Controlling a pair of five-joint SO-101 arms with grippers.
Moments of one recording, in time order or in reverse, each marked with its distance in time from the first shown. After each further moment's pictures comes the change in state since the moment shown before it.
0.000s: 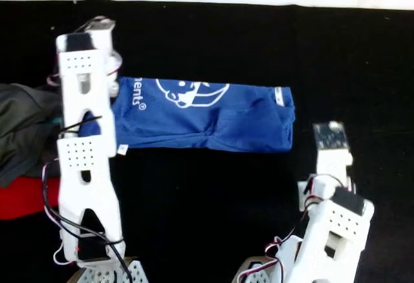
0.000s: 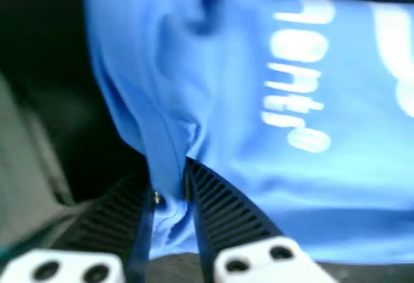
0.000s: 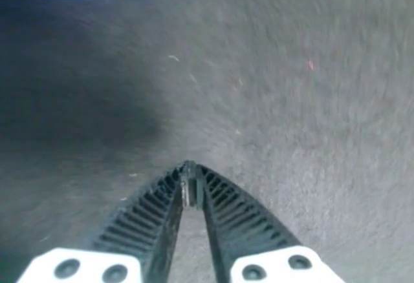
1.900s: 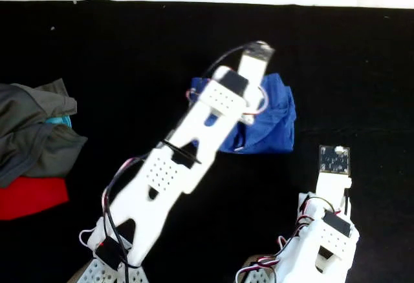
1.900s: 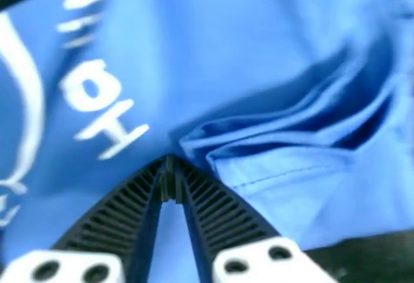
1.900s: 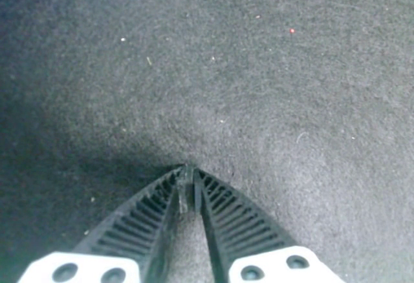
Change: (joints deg) left arm 42.1 6.8 -0.7 -18.8 13.7; right arm 4.2 -1.2 17.9 -20.1 -2.1
